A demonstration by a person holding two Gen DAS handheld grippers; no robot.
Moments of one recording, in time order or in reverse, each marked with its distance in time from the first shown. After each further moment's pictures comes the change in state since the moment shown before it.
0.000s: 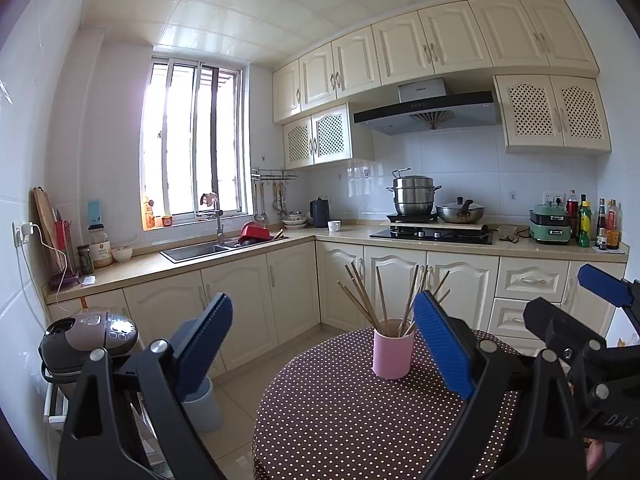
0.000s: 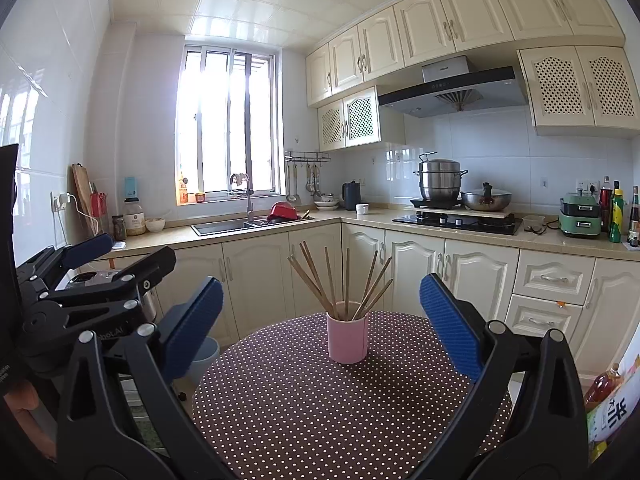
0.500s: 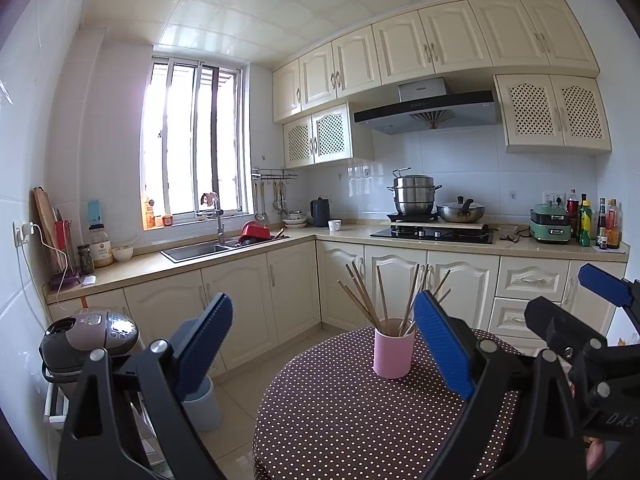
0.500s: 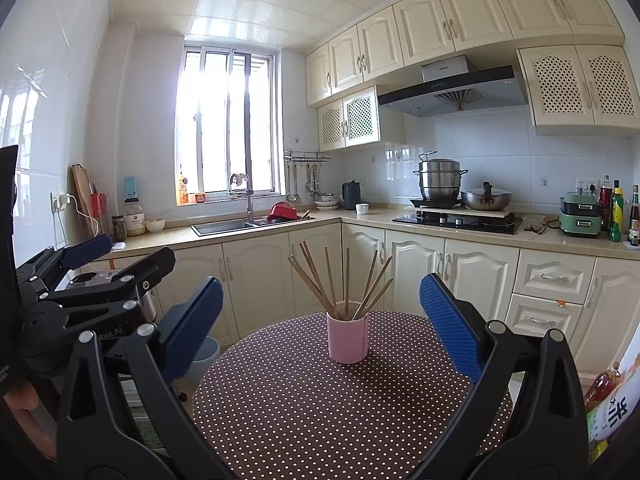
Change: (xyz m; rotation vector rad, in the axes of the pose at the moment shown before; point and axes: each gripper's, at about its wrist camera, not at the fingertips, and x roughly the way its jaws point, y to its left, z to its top) left arm 0.000 0.001 -0.001 0.001 0.001 0.001; right arm 0.000 0.000 -0.001 0.002 0.002 0.002
